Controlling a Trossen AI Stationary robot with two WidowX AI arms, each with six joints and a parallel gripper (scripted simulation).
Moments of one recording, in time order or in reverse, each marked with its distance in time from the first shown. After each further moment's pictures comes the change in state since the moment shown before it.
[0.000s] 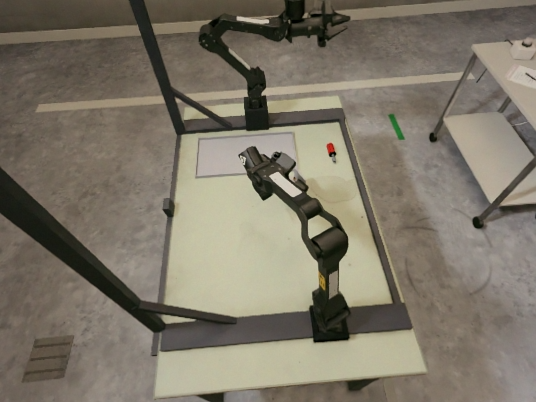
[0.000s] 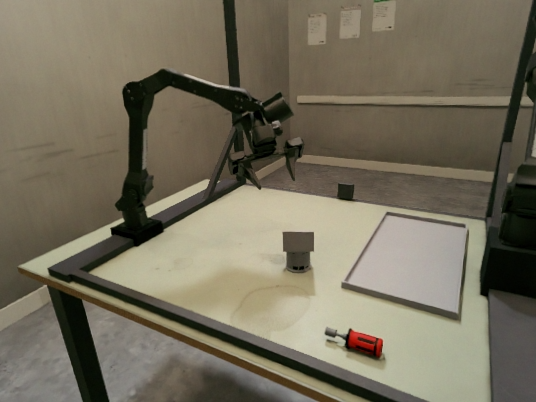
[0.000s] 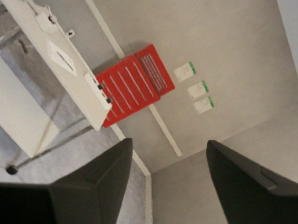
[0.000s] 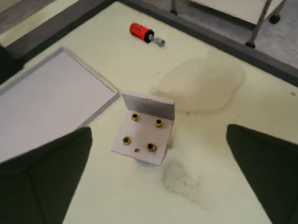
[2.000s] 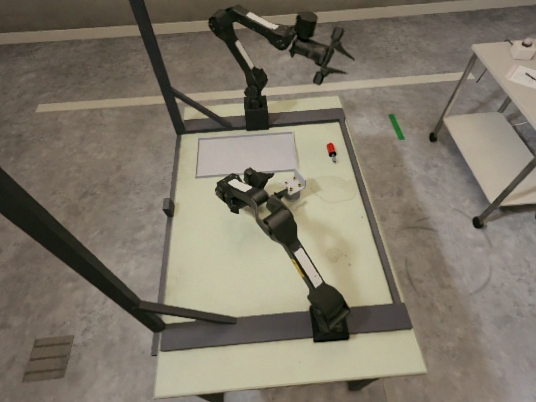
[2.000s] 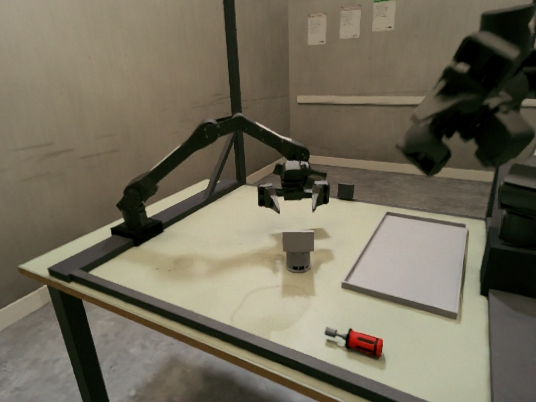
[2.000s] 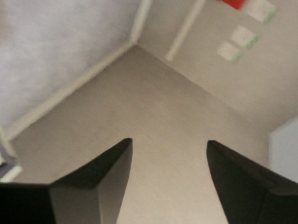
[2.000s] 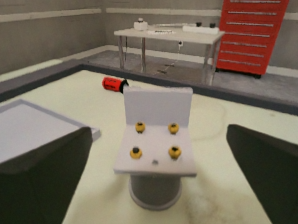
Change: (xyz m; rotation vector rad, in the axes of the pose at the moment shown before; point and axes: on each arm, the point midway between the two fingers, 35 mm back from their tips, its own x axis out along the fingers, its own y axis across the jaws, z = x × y) left arm -0.009 -0.029 -0.164 -0.986 0.510 0.257; right arm 0.061 0.043 -0.078 -0.013 -0.512 -0.290
